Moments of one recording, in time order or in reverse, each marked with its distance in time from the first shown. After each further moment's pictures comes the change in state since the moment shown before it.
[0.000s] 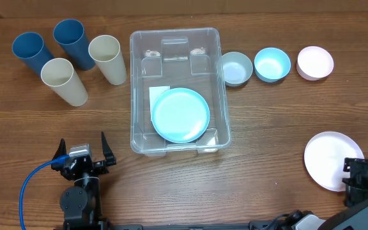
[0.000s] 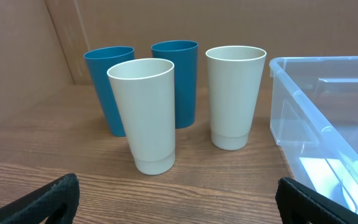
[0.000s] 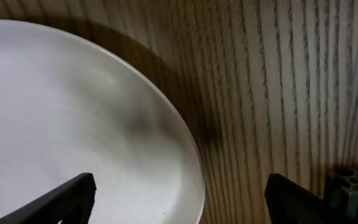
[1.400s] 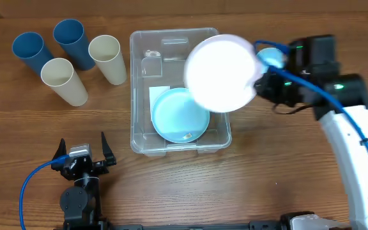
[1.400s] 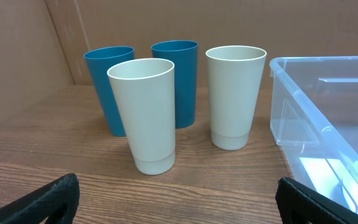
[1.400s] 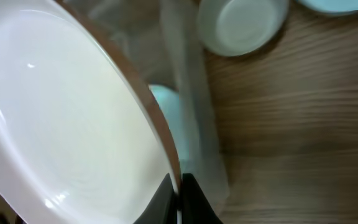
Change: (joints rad) left arm 0.000 0.000 0.000 0.000 0.000 0.000; right arm 1.107 0.017 0.677 -0.141 -0.373 -0.292
